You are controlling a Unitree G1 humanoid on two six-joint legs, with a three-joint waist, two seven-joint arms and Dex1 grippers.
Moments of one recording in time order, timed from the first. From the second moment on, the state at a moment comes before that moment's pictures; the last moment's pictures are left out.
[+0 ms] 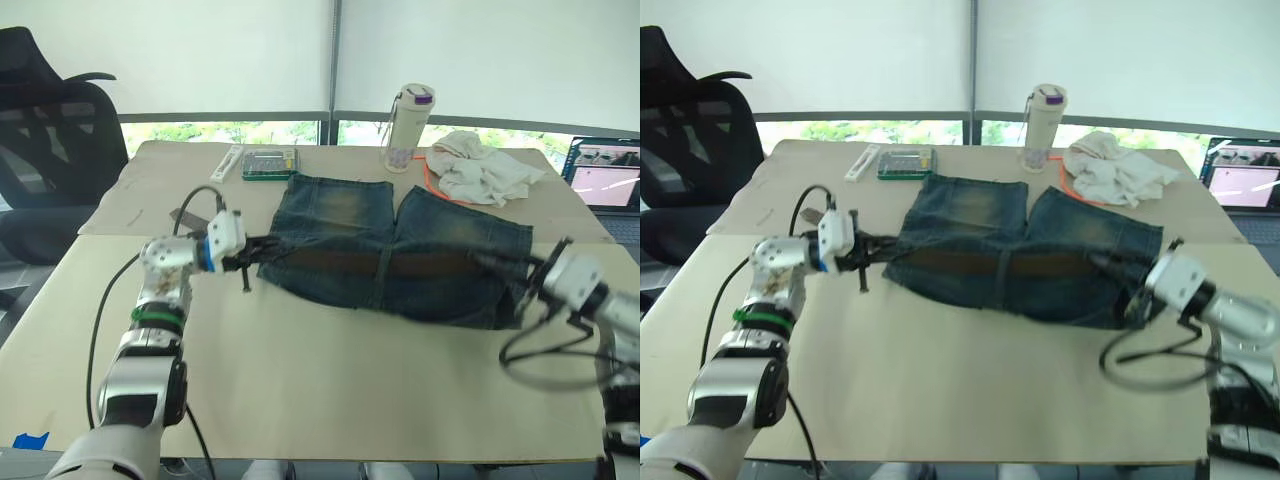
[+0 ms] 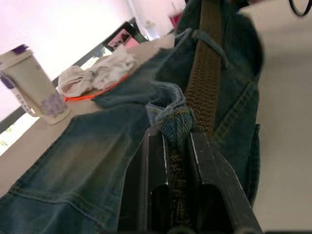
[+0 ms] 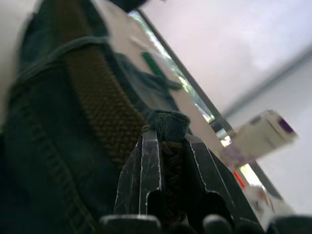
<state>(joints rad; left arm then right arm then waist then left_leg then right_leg) -0.76 0.50 0.05 0.75 -0.23 -0.62 -1.52 -0.23 -0.76 -0.27 0.37 0.29 -0.88 1.20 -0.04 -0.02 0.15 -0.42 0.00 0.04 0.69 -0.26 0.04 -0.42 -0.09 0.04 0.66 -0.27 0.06</state>
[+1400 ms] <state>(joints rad) -0.57 0.88 -0.14 -0.09 -0.79 0.44 -1.41 0.20 -1.15 -0.14 -0.34 0.56 0.34 1.14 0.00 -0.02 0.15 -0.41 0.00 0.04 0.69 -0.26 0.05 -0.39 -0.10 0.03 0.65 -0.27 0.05</state>
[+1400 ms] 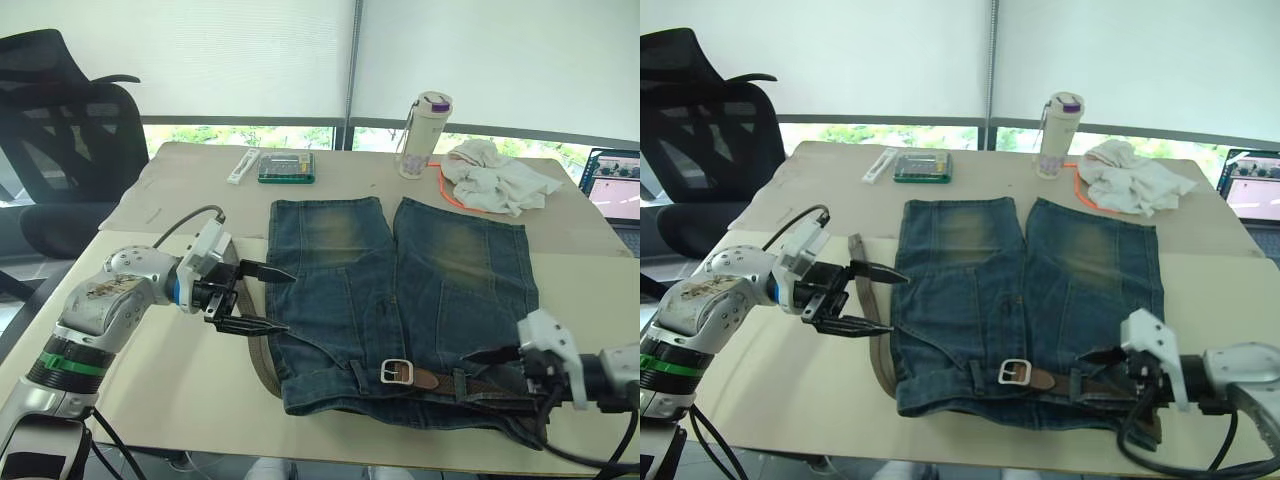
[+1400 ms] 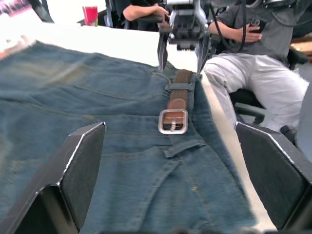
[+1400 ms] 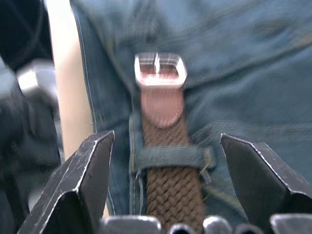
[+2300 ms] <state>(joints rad) -0.68 0.86 -0.07 -0.03 -0.63 0.44 -1.48 -0.36 -0.74 0.12 0.02 0.07 0.61 0.62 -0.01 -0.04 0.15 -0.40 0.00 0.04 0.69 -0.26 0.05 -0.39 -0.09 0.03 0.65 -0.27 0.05</state>
